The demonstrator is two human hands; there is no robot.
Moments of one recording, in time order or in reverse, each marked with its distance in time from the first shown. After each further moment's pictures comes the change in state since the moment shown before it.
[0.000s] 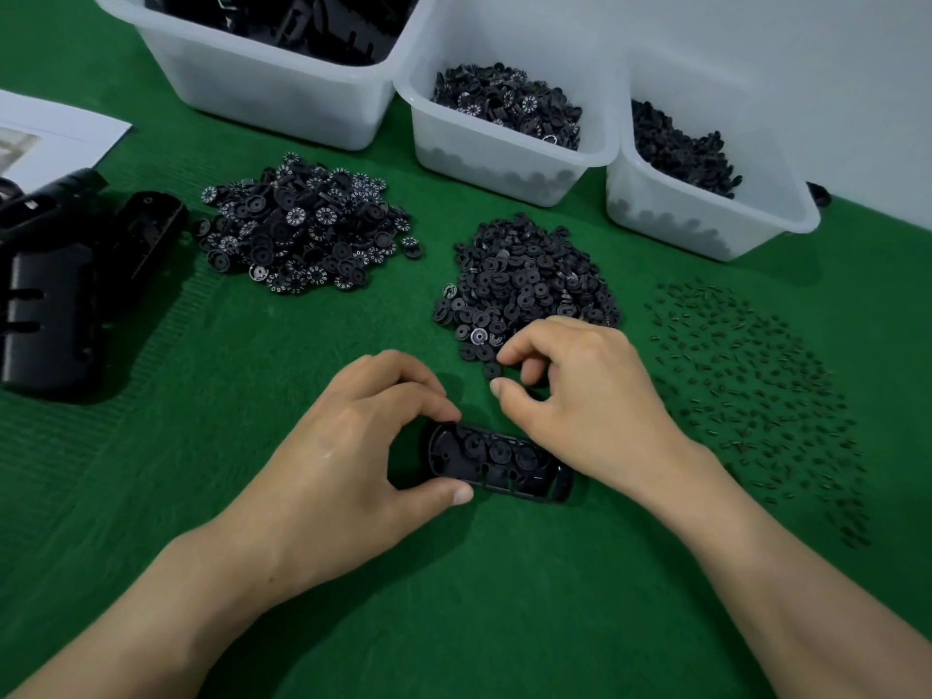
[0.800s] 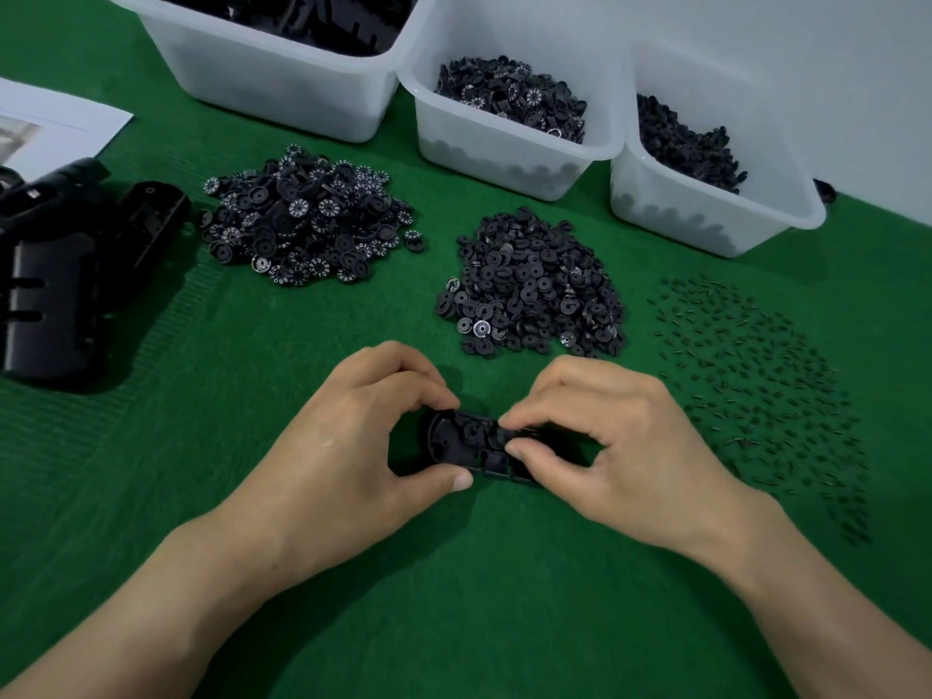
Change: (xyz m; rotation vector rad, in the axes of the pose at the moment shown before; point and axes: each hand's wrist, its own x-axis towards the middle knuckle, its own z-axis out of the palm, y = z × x) left_hand 0.001 0.000 0.000 -0.021 0.017 -0.023; right_hand -0.033 0.006 -0.016 0.112 -0.063 -0.311
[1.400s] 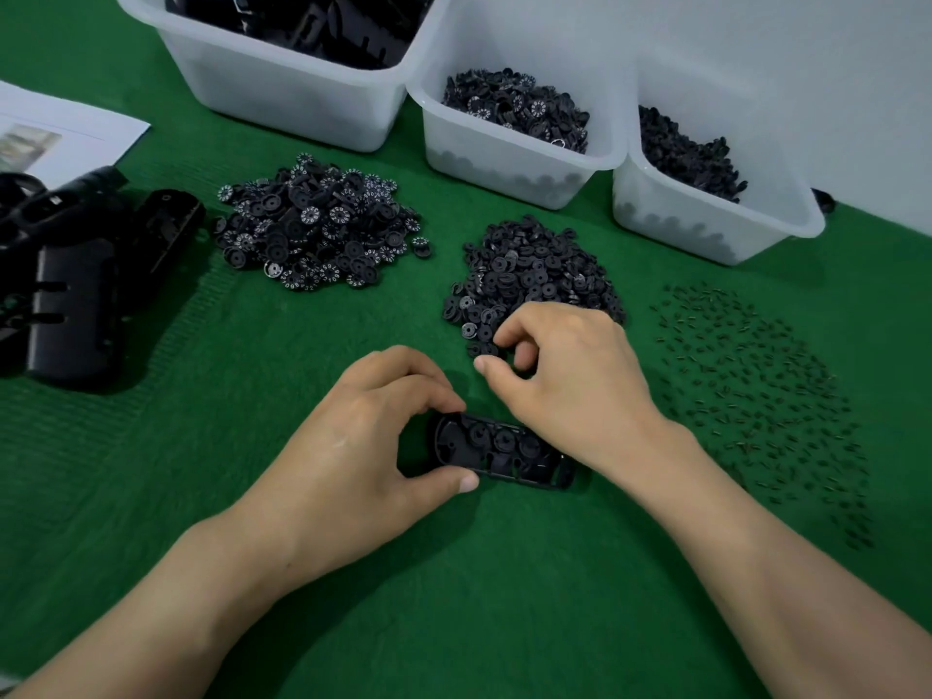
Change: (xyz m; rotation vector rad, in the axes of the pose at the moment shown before) left_hand -0.001 0.000 0.001 -0.010 0.022 0.004; right_hand 0.049 -0.001 0.018 -0.190 0.121 0.297
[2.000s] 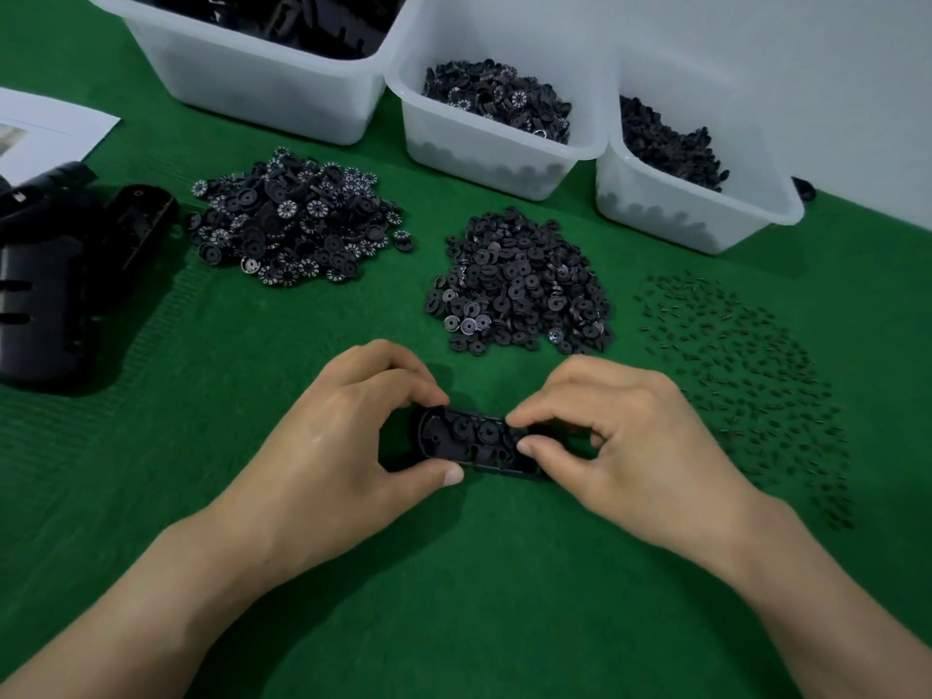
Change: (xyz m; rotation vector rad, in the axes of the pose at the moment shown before) left_hand 0.000 -0.001 0.000 0.020 0.009 0.005; right_hand -0.052 0.018 -0.032 0.124 -0.168 -0.142
